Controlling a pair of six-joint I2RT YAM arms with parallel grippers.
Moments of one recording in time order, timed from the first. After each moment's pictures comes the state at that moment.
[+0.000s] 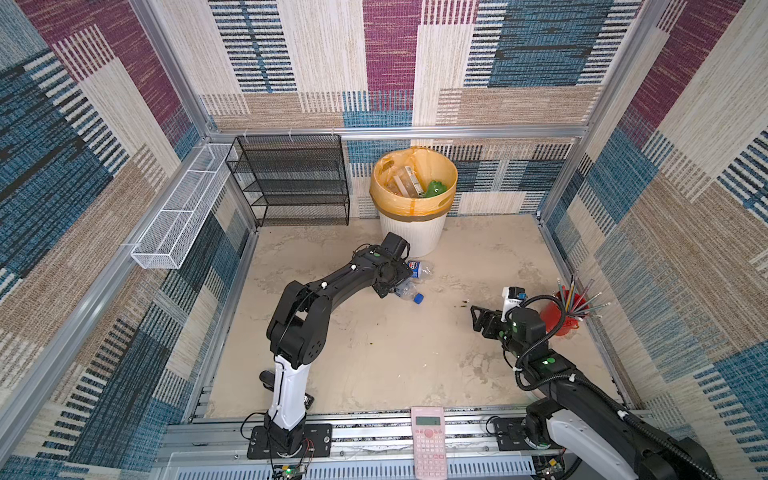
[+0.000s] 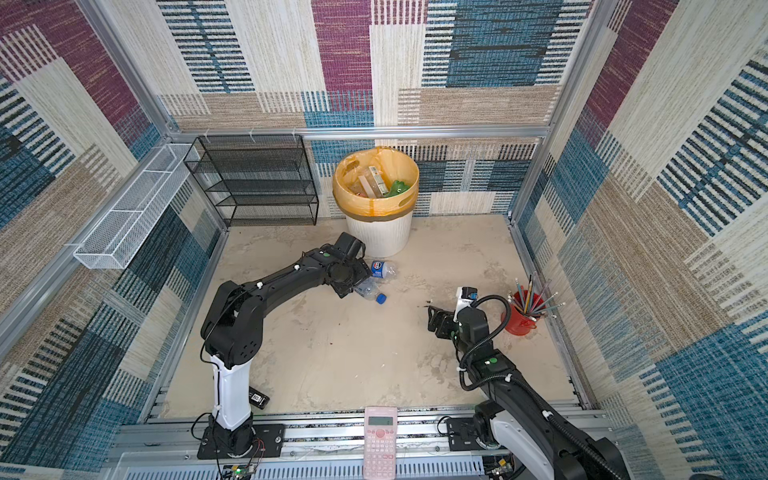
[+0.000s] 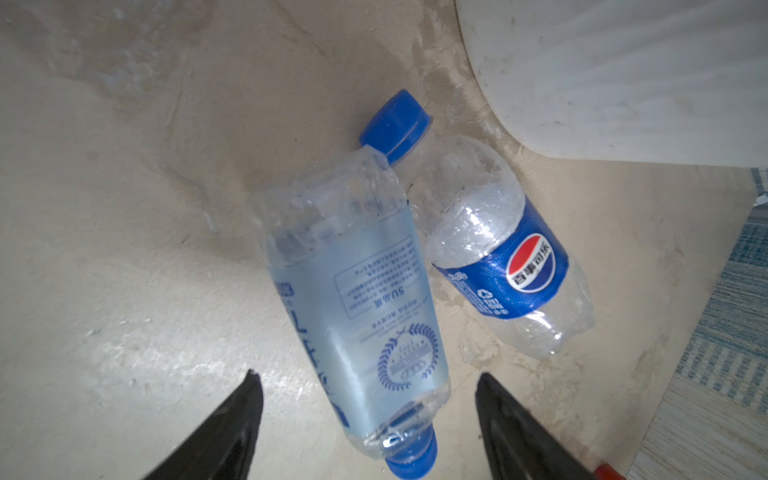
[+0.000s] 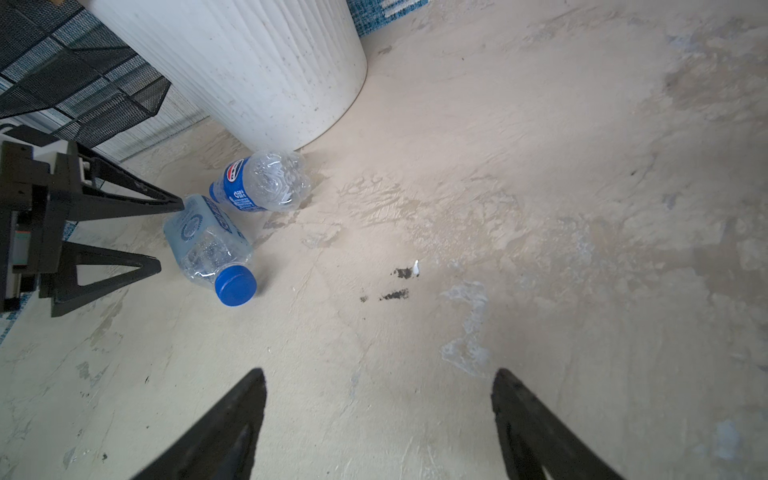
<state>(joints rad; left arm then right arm) -0.60 2.04 1.61 -0.63 -0.02 -1.15 0.31 0.84 0.26 0.09 0.04 0.49</state>
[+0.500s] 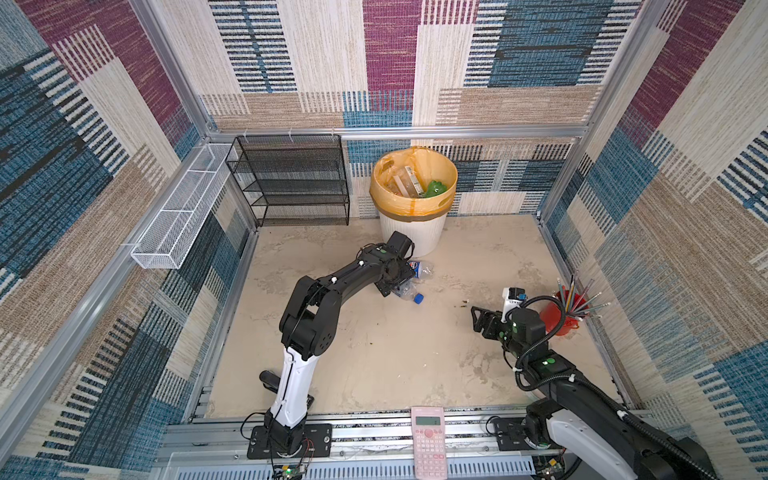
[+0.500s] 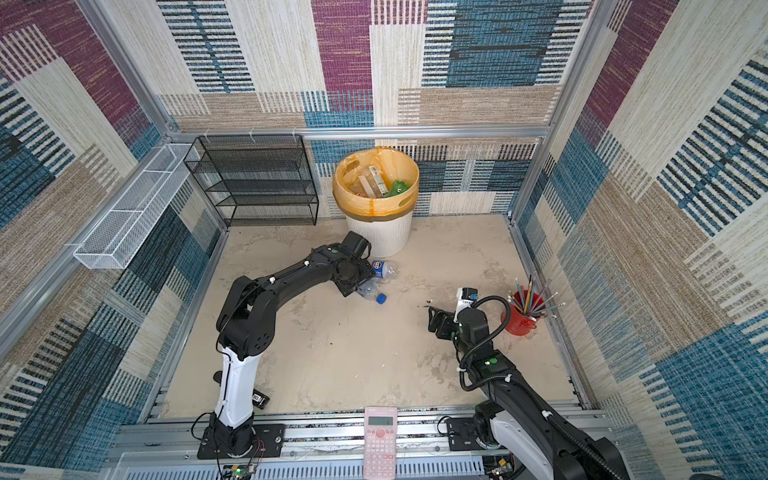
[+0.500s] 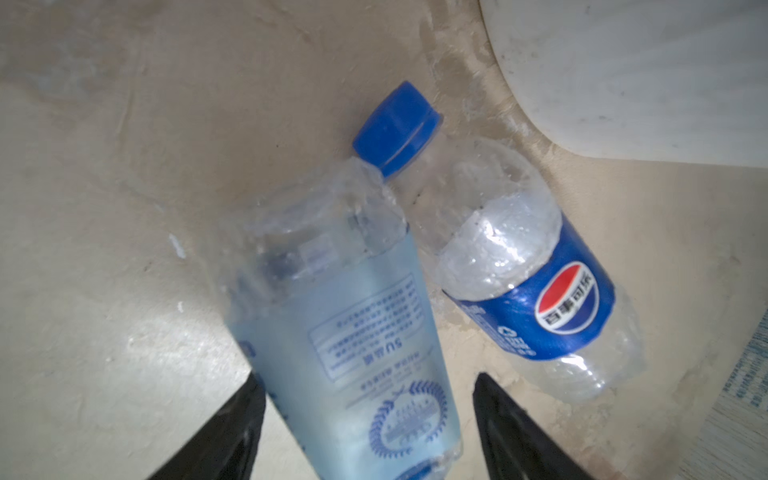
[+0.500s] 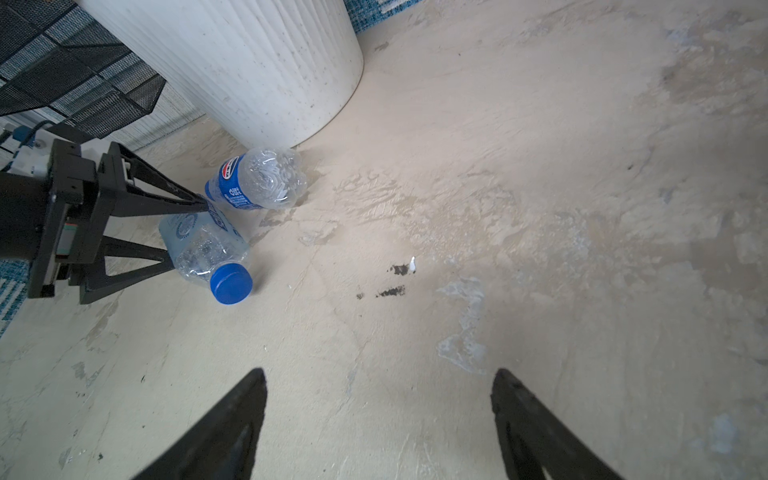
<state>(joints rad) -0.60 2.15 1.73 -0.69 -0.02 -1.13 0.31 0.84 0.26 0.09 0.04 0.49</state>
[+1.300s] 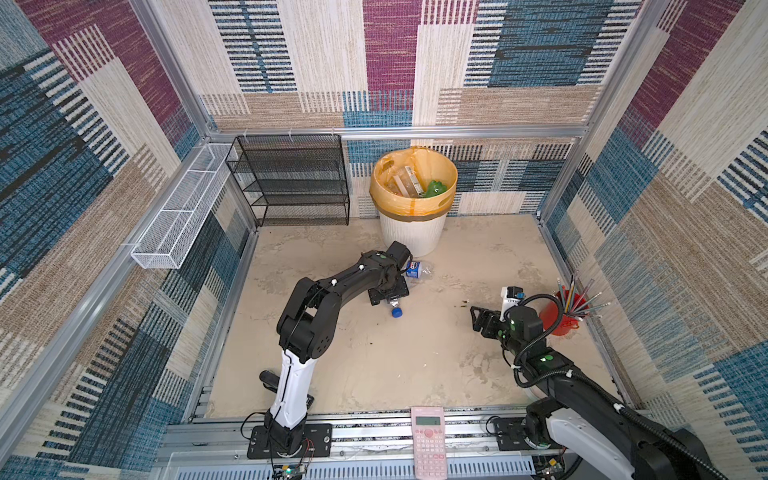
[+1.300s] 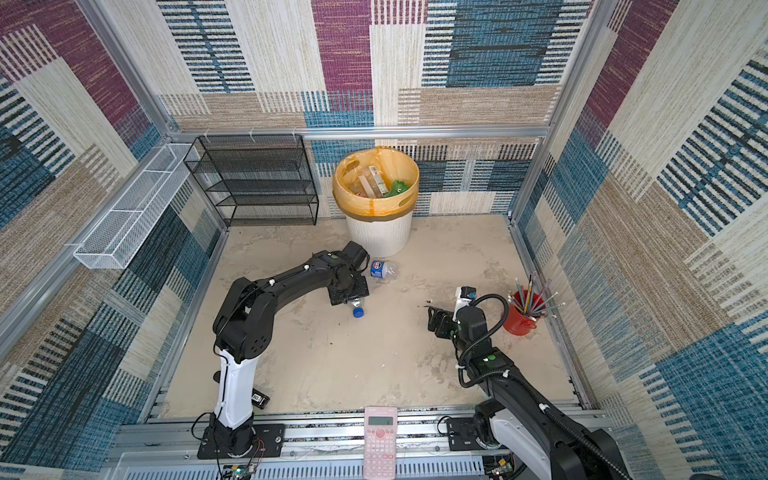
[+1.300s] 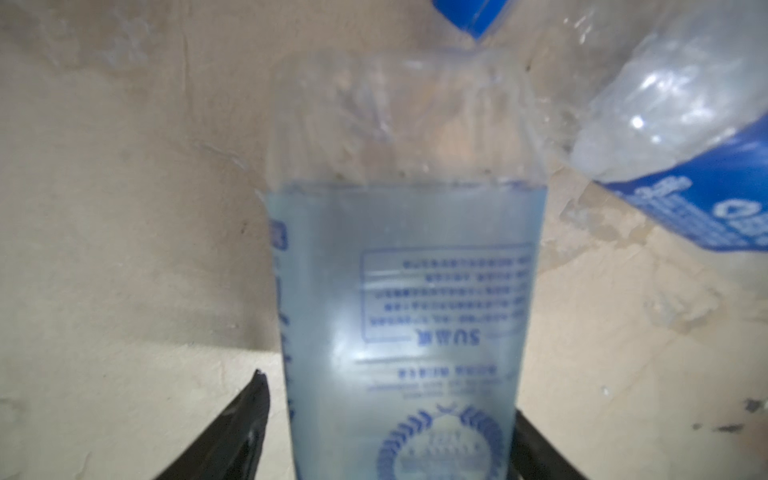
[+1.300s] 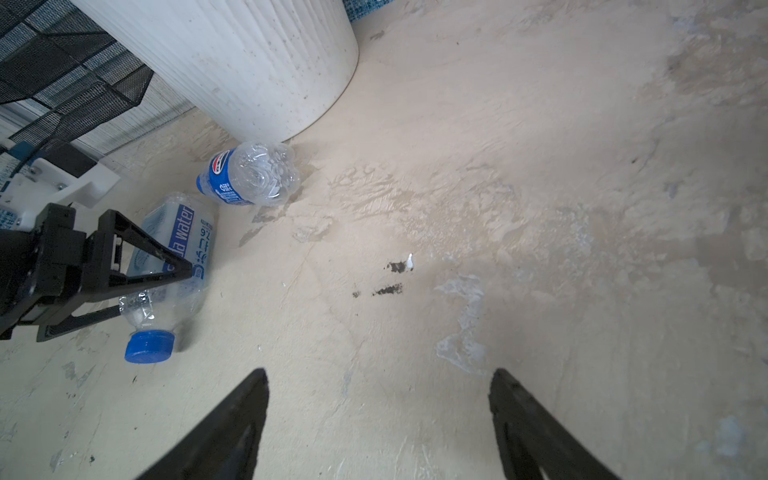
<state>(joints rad) -0.60 2.10 1.62 -0.81 -0.05 -0.77 0.31 0.89 0.28 0.09 0.04 0.49</state>
